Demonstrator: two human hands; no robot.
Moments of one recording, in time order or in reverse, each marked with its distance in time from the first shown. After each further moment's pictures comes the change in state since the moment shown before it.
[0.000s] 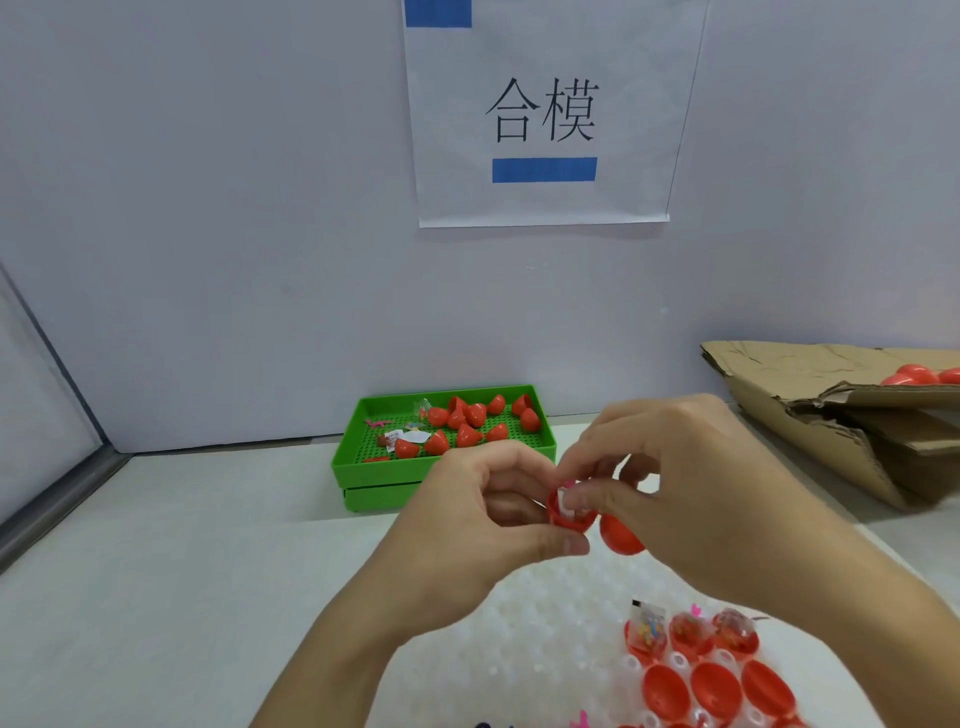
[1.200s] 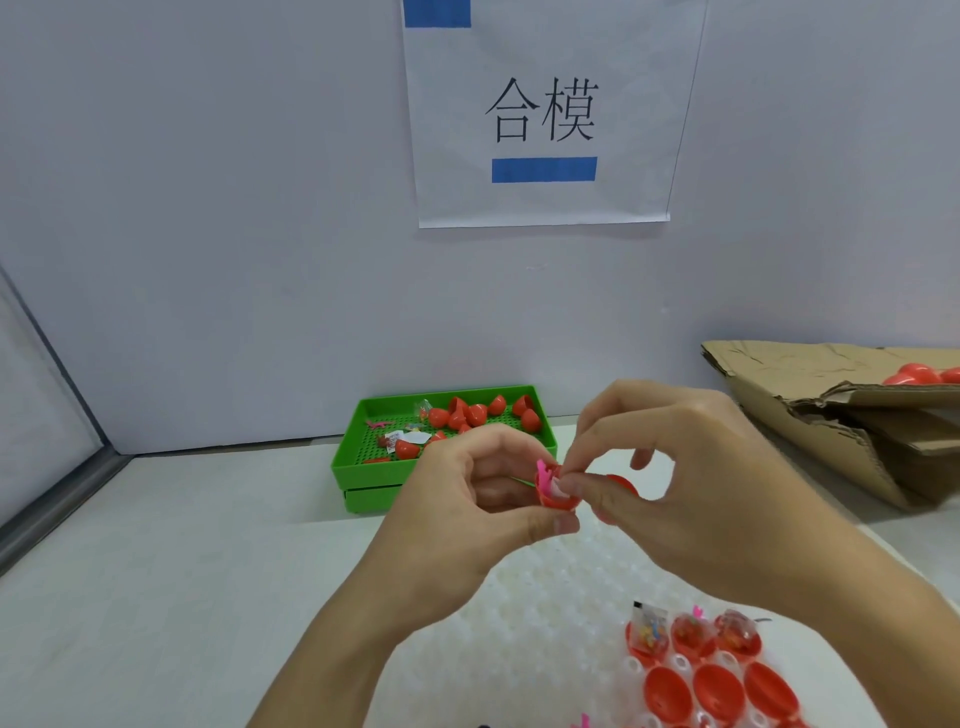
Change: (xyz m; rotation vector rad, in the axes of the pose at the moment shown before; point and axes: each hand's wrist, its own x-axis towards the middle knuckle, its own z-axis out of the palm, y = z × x) left_hand 0.000 0.005 -0.002 -0.062 0.066 0.069; right_hand -0.002 0.004 -0.001 -0.020 0.046 -0.119
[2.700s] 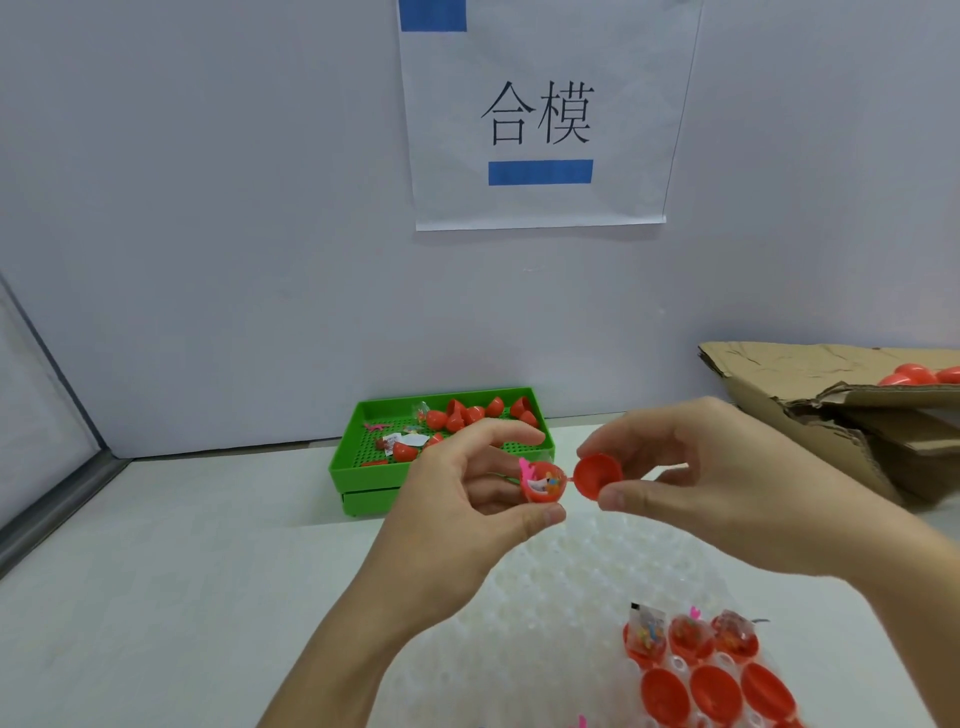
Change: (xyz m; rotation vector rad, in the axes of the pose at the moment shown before) left_hand 0.001 -0.006 0.002 0.113 0.106 -0.007; right_hand 0.001 0.026 -0.014 0.222 -0.211 0.209
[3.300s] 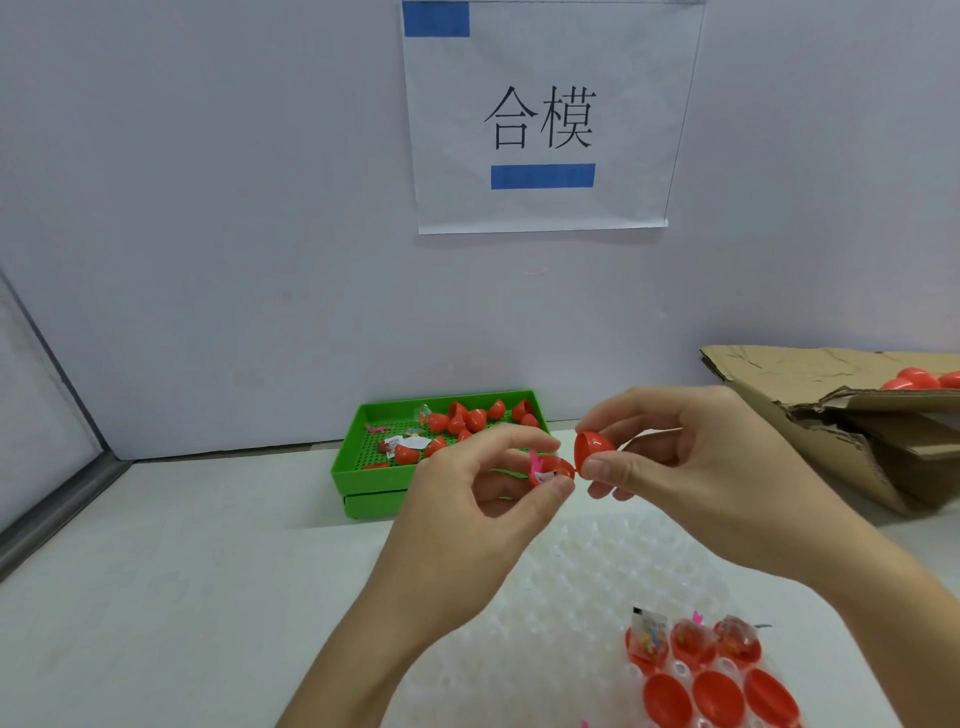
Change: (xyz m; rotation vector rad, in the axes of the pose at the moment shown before) left_hand -0.002 0.003 0.005 0.060 0.026 0.083; right_hand 0.004 -0.008 0.012 0.255 0.207 -0.037
